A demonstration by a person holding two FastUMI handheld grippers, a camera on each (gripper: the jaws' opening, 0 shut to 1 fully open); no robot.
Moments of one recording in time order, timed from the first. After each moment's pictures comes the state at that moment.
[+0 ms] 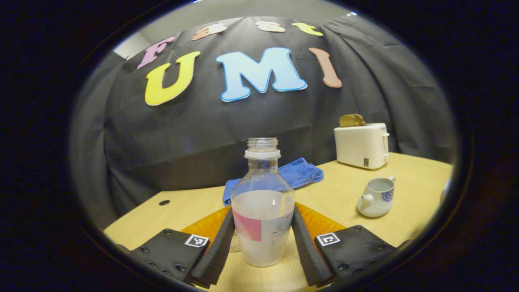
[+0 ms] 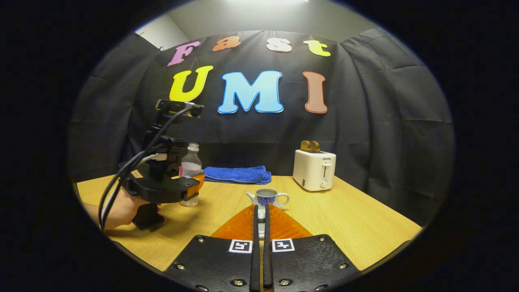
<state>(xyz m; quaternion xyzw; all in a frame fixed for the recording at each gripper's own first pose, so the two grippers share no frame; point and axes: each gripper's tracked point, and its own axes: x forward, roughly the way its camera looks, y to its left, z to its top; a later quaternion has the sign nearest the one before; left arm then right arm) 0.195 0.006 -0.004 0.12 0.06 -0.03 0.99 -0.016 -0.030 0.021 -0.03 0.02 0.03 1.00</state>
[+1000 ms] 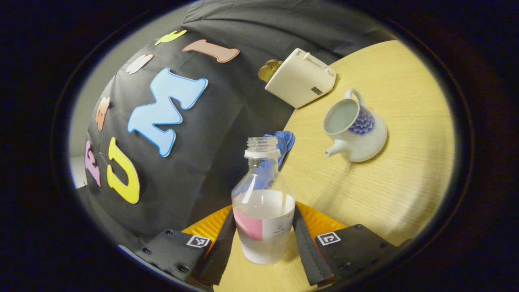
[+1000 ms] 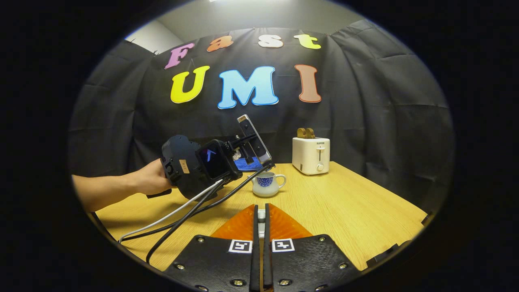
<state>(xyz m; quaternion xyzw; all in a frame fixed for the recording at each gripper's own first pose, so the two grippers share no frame) 0.214 -0.074 -0.030 0.49 0.10 -0.08 0.86 -0.060 -0.041 -0.012 0.01 0.05 0.05 1.00</state>
